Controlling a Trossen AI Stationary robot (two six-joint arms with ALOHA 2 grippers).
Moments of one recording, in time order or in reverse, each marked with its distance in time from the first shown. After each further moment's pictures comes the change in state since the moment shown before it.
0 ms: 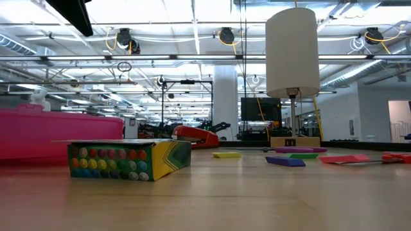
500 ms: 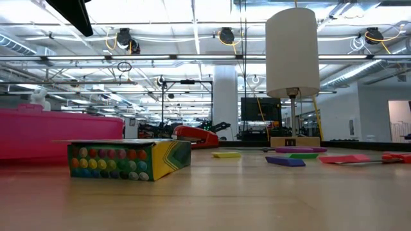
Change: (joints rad) left arm -0.001 0.000 0.000 0.004 -0.001 -0.008; right arm 0.012 0.106 0.001 -0.026 -0.075 -0.085
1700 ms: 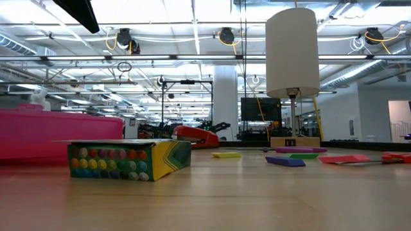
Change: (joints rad) left arm 0.000 0.000 0.000 0.042 -0.017 0.052; right arm 0.001 -0.001 -0.059 0.031 0.028 0.148
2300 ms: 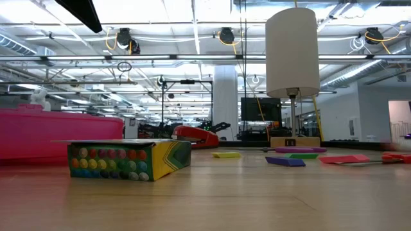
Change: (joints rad) left arm 0.000 0.000 0.000 0.001 -0.026 0.003; right arm -0.005 -0.054 -0.004 -0.010 0.148 -0.022
